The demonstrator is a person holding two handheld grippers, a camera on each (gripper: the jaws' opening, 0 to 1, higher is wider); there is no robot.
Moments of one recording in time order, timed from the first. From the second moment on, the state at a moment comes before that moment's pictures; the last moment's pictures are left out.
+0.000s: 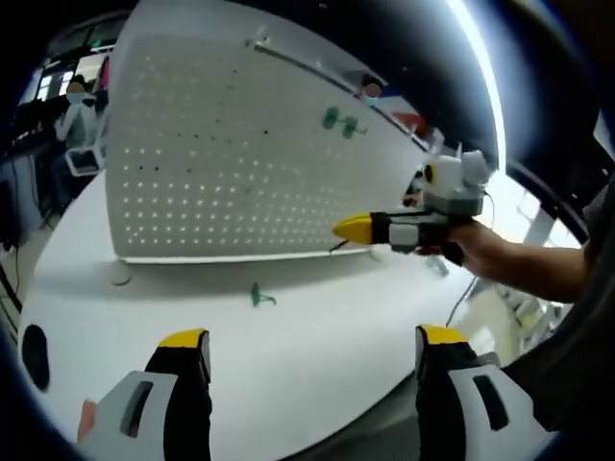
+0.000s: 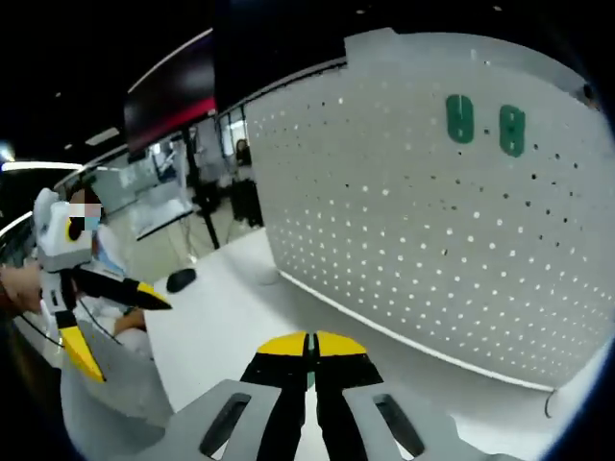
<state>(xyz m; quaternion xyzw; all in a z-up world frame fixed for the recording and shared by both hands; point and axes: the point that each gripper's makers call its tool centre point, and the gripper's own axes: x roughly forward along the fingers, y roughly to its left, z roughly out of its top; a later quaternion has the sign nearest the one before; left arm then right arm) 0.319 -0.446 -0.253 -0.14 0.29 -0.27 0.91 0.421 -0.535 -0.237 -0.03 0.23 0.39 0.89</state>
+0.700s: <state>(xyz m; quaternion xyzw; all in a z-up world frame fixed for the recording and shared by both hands) 0.331 -0.466 -0.239 -0.18 0.28 -0.29 0.90 0.364 -0.498 -0.193 0.12 0.17 0.37 0.90</state>
